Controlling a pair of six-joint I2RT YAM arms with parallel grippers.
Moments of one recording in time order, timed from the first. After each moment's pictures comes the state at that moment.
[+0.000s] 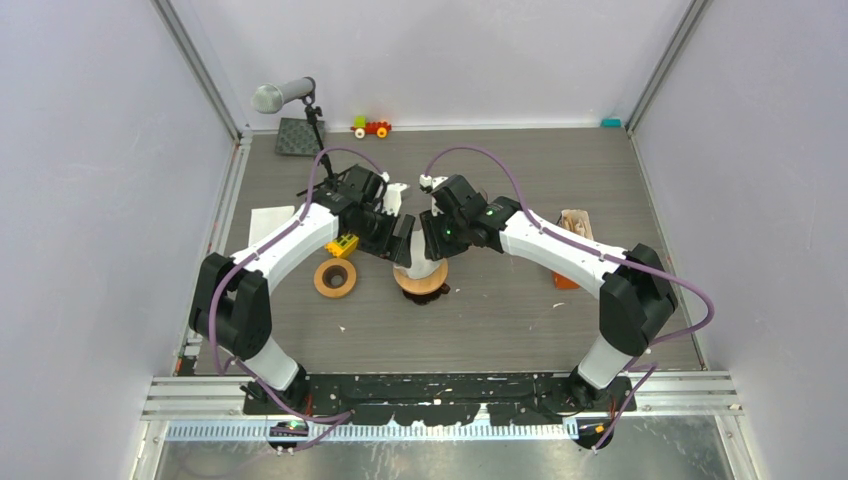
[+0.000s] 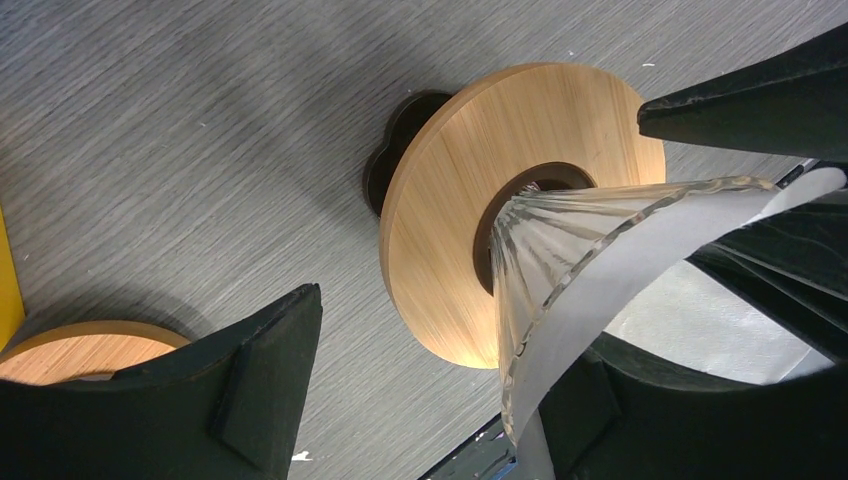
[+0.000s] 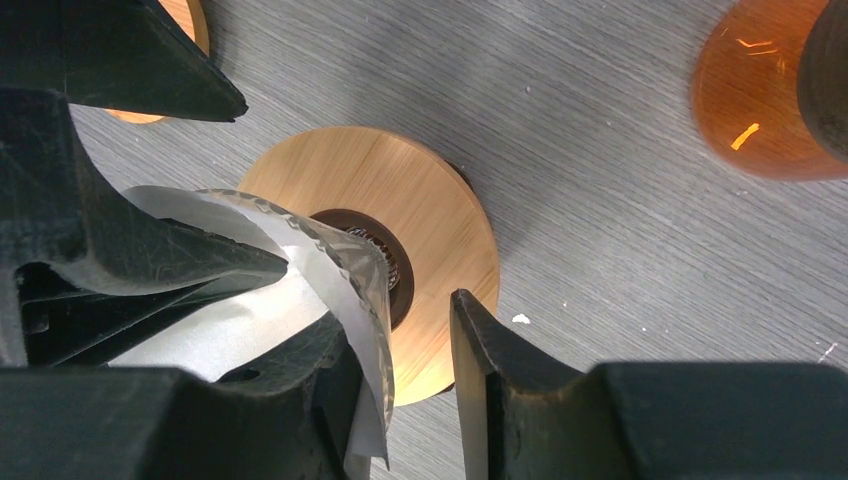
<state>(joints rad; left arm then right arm) -0.48 1.60 1.22 -0.71 0.39 -0.10 0.77 1.66 1.31 -0.56 -0.06 0.36</state>
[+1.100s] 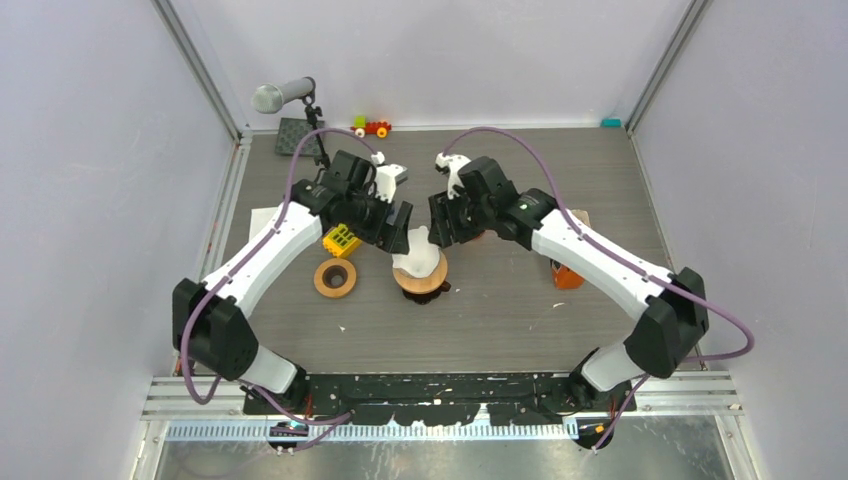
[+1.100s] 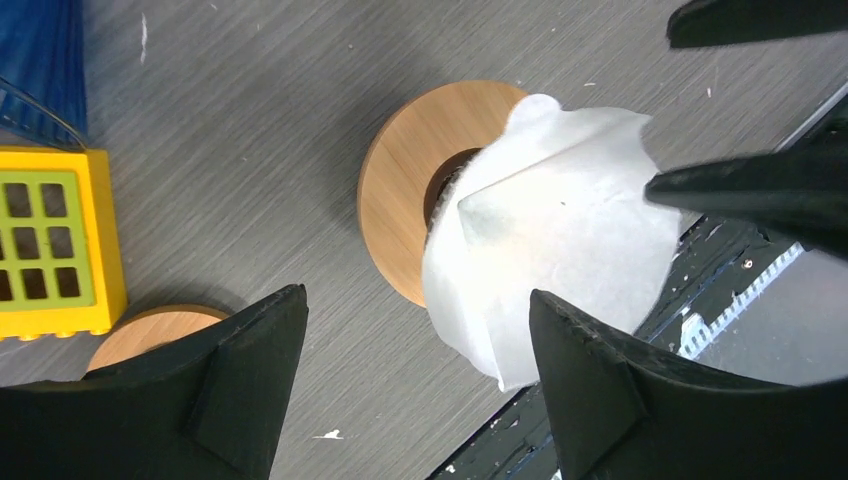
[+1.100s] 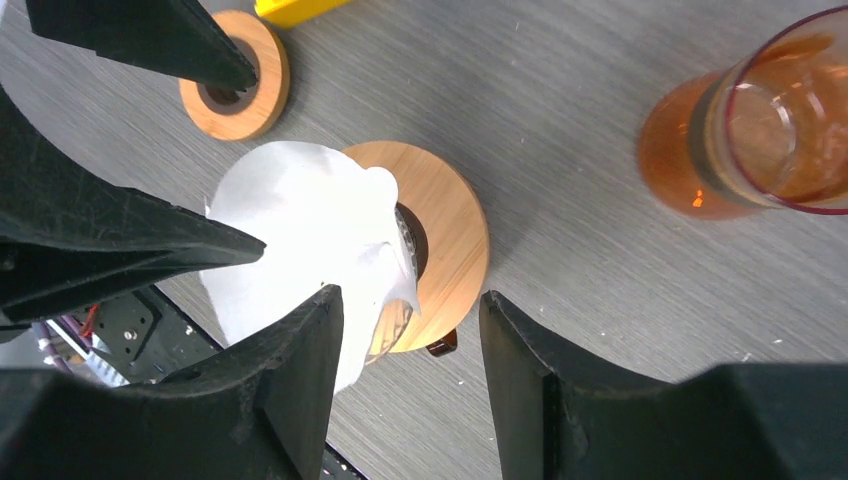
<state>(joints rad) -0.48 1.50 1.32 -0.80 0.38 -0.02 0.72 1.52 1.34 -0.58 -0.13 0.28</state>
